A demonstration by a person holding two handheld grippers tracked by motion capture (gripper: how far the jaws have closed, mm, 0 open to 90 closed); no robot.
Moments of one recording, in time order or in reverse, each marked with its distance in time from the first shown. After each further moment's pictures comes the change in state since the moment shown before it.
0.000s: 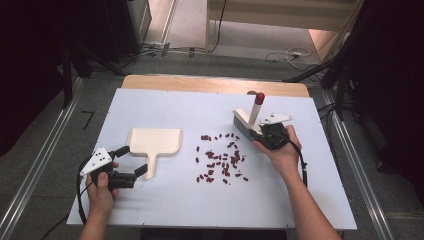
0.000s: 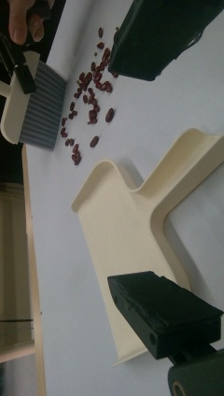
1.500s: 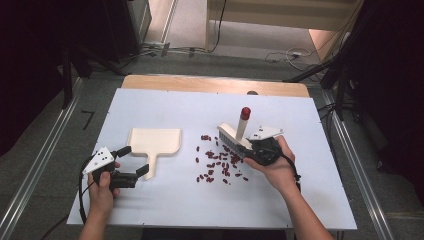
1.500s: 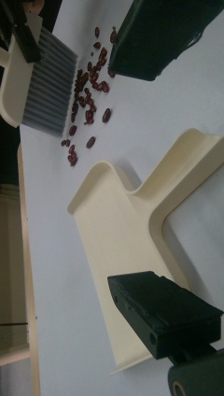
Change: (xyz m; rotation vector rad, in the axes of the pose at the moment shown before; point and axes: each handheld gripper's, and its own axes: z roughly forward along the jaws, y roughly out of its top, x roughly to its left) left arm 0.000 0.000 0.004 0.020 -0.006 0.004; right arm 0.045 -0.001 -0.027 -0.005 0.118 -0.087
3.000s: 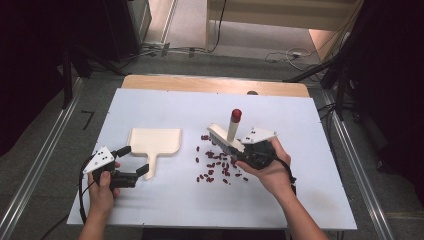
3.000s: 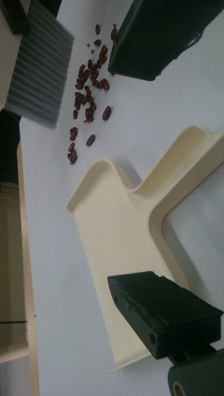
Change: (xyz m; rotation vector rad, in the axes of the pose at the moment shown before) left arm 0.000 0.000 0.001 0.001 0.010 -0.009; right arm 0.038 0.019 -0.016 -0.031 0.063 -0.050
